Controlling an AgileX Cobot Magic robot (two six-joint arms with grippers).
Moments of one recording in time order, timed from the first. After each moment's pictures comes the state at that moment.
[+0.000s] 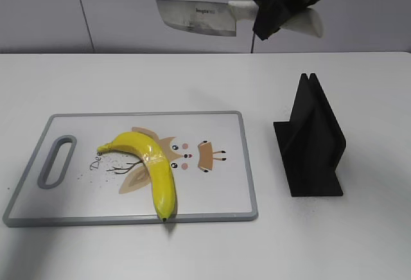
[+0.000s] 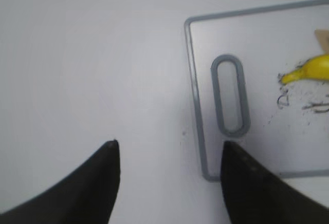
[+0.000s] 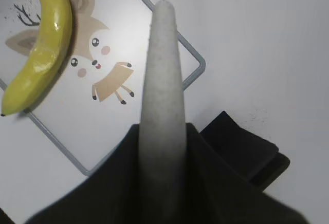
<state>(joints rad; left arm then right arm) -0.14 1.45 -1.30 0.07 1.09 0.10 0.43 1.85 -1.76 0.25 1.15 -0.39</state>
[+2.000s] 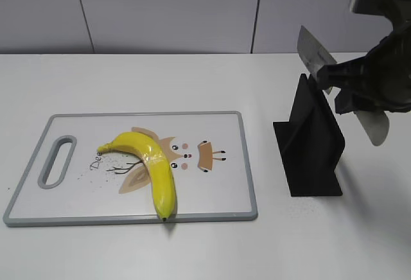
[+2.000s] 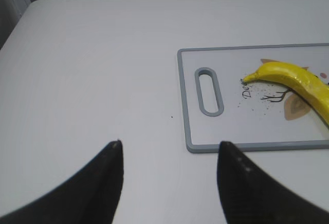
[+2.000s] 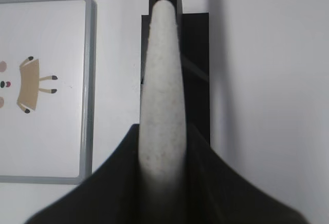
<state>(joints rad) -0.07 -0.01 -0.49 0.00 1.08 0.09 0.43 1.38 -0.91 -0.11 0.64 0.56</state>
